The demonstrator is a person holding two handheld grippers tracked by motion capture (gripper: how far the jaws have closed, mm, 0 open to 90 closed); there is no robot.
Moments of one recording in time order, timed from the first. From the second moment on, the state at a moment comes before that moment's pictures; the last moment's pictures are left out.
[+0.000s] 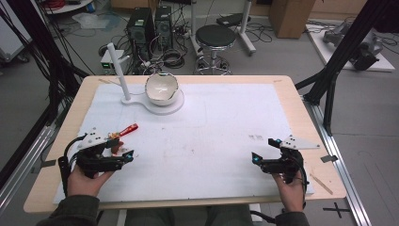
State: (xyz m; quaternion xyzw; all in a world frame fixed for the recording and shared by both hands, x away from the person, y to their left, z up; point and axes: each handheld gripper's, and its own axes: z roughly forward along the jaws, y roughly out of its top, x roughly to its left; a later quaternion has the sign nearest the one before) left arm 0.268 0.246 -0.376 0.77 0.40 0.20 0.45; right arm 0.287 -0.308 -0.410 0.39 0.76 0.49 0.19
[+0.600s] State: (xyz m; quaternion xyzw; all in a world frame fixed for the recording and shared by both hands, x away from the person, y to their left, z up) left arm 0.270 0.250 -0.373 0.77 0.39 0.19 0.47; right arm 0.285 -0.306 -0.413 0.39 0.76 0.49 0.19
